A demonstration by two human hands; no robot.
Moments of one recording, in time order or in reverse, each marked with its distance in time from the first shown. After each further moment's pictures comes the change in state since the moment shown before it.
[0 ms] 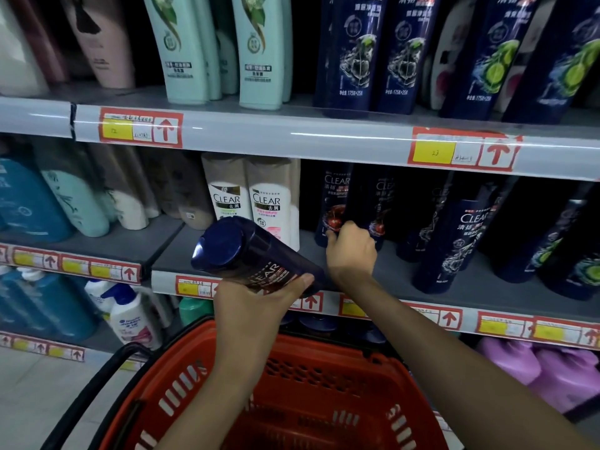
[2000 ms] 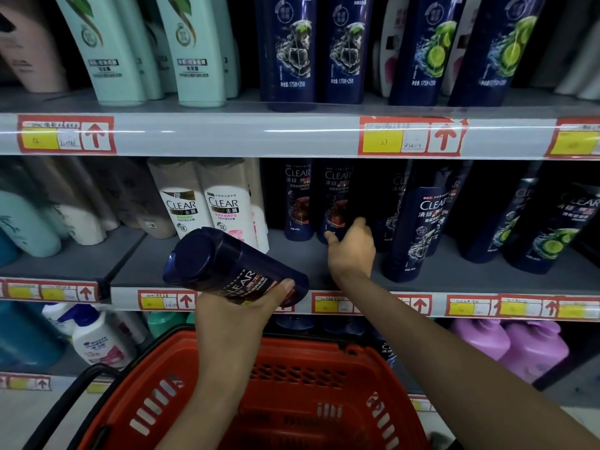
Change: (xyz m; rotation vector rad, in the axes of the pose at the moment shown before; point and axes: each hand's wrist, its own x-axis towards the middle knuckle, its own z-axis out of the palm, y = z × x) left_hand 0.002 -0.036 0.020 0.075 -0.011 -0.176; right_hand 0.015 0.054 -0.001 0.273 0.112 0.181
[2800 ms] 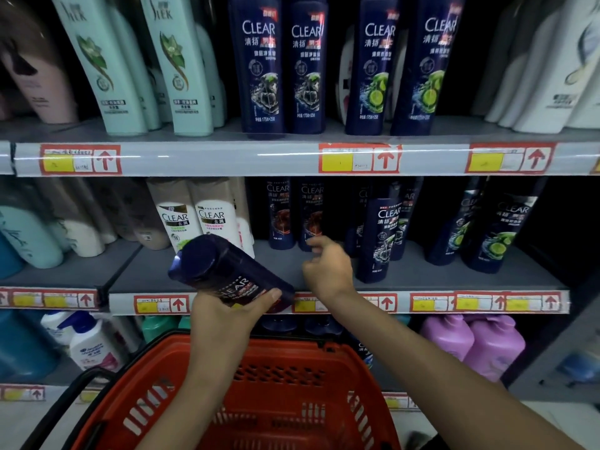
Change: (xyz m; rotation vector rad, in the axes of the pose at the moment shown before) left_hand -0.027 0.027 -0.001 0.057 -0.102 0.169; right_hand -0.050 -0.008 -0.061 0.179 -0.273 -0.071
